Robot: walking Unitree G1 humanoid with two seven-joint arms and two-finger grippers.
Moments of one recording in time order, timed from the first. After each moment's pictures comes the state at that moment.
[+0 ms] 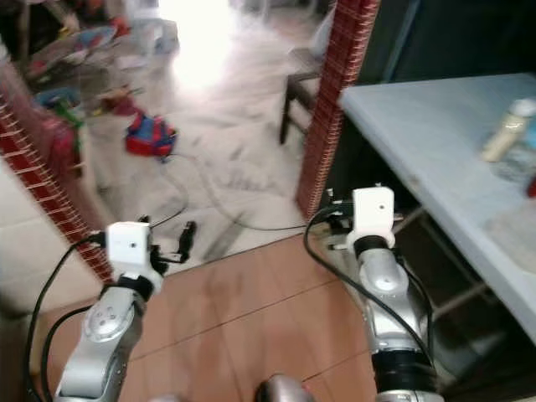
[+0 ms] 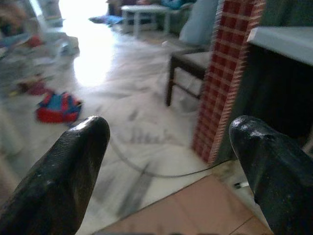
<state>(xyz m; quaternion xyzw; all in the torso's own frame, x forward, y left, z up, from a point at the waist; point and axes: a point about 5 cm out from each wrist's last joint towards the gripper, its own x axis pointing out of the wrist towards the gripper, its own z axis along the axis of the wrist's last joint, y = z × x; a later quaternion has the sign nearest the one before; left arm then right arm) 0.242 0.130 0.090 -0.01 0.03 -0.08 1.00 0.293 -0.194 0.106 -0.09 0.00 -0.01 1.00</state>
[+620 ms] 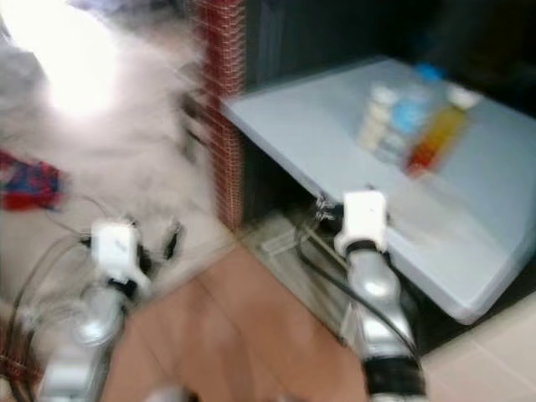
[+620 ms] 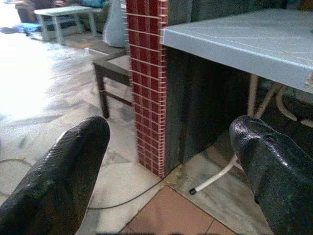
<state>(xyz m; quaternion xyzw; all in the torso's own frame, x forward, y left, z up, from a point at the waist) 0.244 0.149 0.086 0.01 0.04 -0.06 1.00 0.290 -0.180 0.103 -0.08 0.00 0.00 1.00</state>
